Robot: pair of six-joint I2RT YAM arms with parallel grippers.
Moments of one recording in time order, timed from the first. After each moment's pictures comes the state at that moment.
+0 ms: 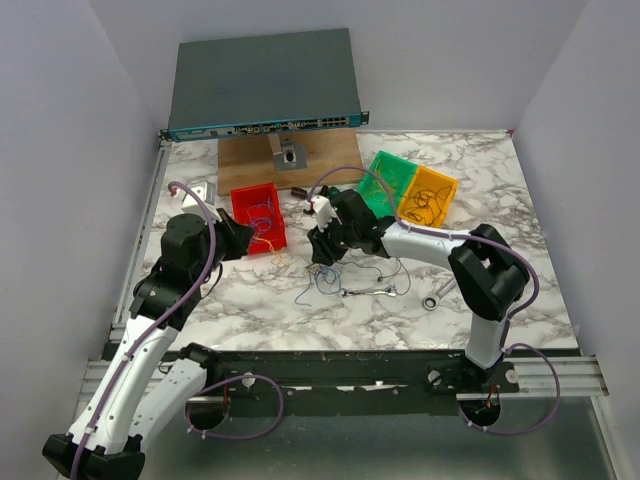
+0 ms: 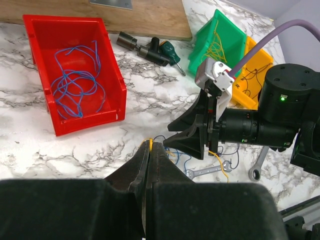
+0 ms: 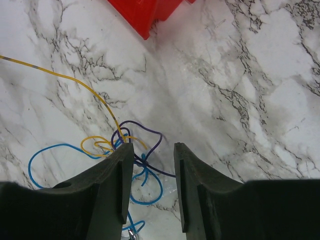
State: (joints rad) left arm -0.34 0.70 0.83 -0.46 0.02 -0.54; right arm 0.76 1.87 1.18 -0.08 -0.33 -0.08
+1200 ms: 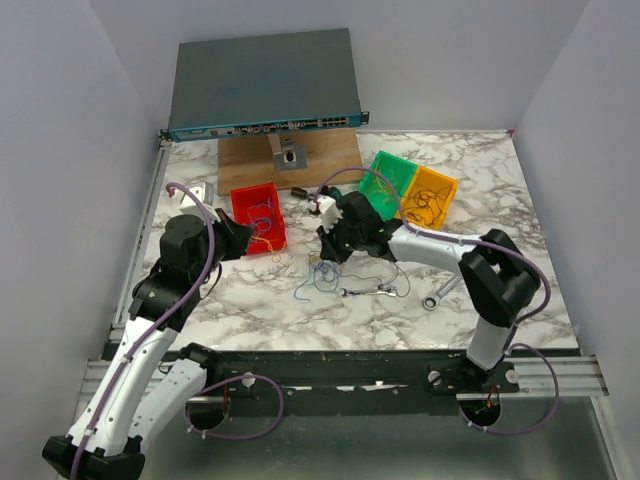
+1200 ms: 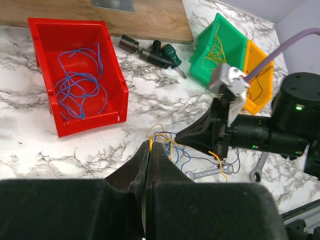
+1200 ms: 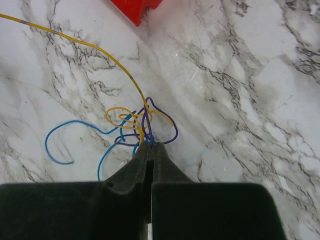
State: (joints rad) left arm -0.34 0.69 0.83 -0.46 0.01 -0.53; right arm 0.76 1.83 1.14 -0.09 -0.31 -0.08
